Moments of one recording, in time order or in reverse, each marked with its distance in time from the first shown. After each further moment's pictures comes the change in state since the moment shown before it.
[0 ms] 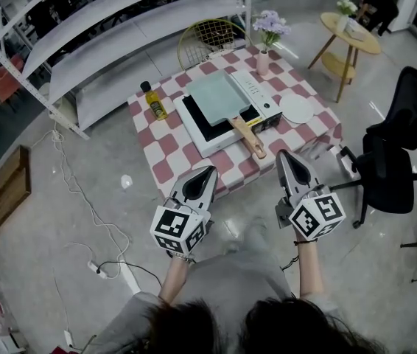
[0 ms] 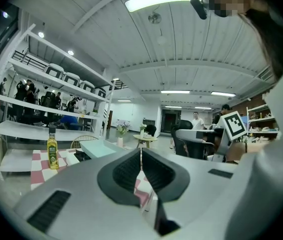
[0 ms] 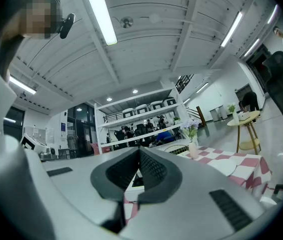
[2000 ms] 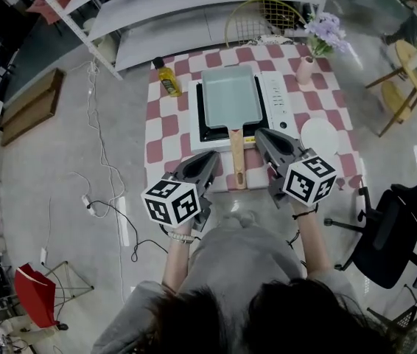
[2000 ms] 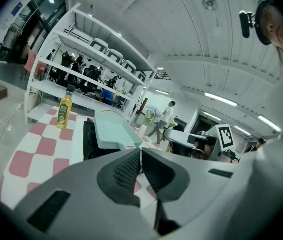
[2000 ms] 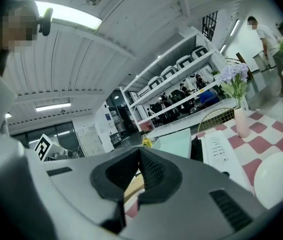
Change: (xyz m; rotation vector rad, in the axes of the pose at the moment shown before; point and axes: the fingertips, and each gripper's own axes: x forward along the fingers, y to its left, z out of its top) left arm 0.122 0.037 -0.034 -0.431 0.122 0.342; right arm 0.158 -0.073 -0.040 0.168 0.382 0.560
